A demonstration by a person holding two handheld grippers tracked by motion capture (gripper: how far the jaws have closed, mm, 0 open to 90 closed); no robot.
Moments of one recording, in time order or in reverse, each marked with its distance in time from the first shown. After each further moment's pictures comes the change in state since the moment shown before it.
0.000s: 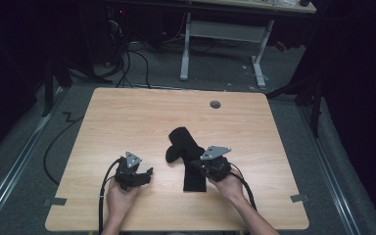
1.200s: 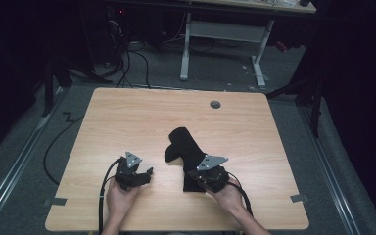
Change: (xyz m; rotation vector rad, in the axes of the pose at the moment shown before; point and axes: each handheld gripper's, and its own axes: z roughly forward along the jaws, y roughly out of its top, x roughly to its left) left arm 0.000 0.000 0.000 0.000 0.000 0.000; right arm 0.029 -0.005 -0.009 0.033 0.041 -0.006
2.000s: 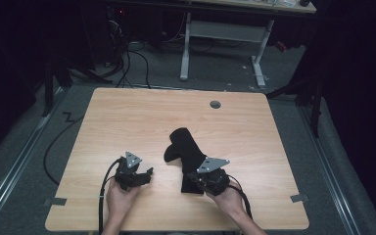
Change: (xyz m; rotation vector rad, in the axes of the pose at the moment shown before) left arm 0.000 0.000 0.000 0.000 0.000 0.000; right arm 0.009 0.002 -0.009 -0.016 0.003 0.013
